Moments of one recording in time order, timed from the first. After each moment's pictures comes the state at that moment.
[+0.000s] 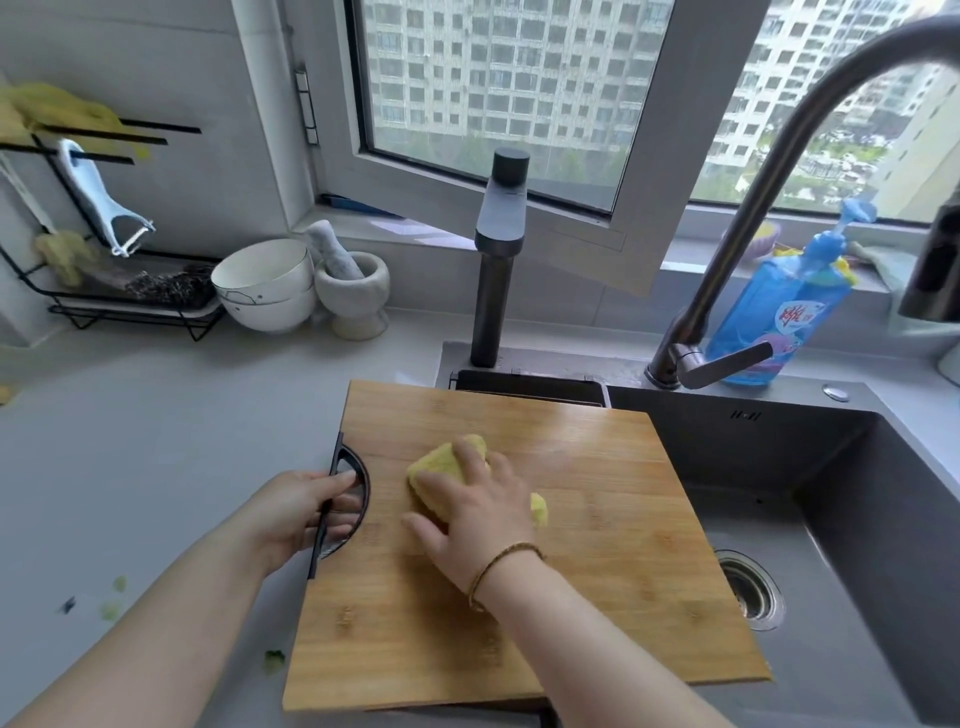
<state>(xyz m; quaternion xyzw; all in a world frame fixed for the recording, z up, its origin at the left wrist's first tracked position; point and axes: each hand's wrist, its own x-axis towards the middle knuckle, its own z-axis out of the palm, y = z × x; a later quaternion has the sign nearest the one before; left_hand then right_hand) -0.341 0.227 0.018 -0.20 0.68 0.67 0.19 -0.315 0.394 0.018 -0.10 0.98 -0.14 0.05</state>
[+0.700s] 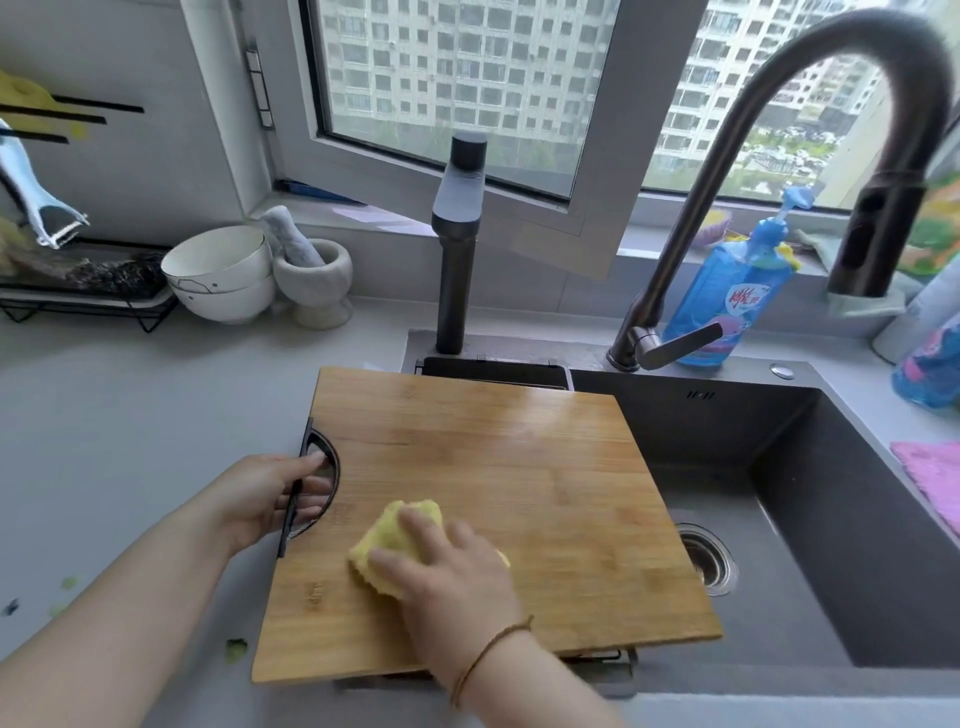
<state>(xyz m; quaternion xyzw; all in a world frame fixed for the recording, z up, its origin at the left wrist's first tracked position) -0.343 0.232 0.017 -0.20 0.69 0.67 0.20 -0.258 0.412 -0.001 -0.16 0.97 -0.16 -0.07</state>
